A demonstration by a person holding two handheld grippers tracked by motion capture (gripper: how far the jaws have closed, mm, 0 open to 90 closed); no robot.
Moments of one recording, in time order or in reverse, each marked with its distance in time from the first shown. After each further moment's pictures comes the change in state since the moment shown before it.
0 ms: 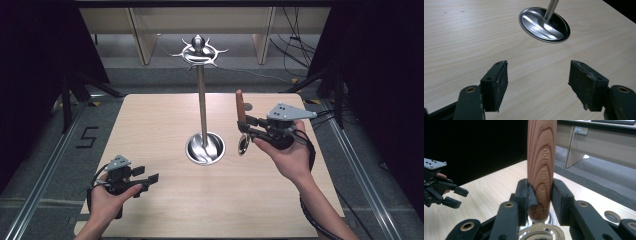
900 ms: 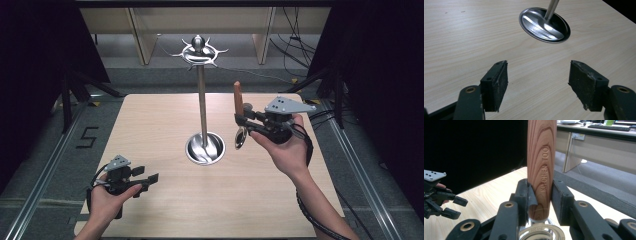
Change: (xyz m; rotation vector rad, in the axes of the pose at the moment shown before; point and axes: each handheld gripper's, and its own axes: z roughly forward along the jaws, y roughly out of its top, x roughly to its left) left arm 0.000 0.000 -0.001 -0.001 0.000 0.002; right arm 0.004 0.018 0.004 -0.030 -0.004 0.009
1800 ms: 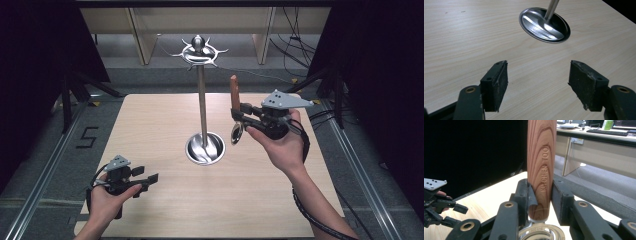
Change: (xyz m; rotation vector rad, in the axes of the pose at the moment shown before) left arm 0.000 0.000 0.000 -0.005 -0.004 -0.009; right arm 0.006 0.013 0.004 -0.019 -0.010 0.014
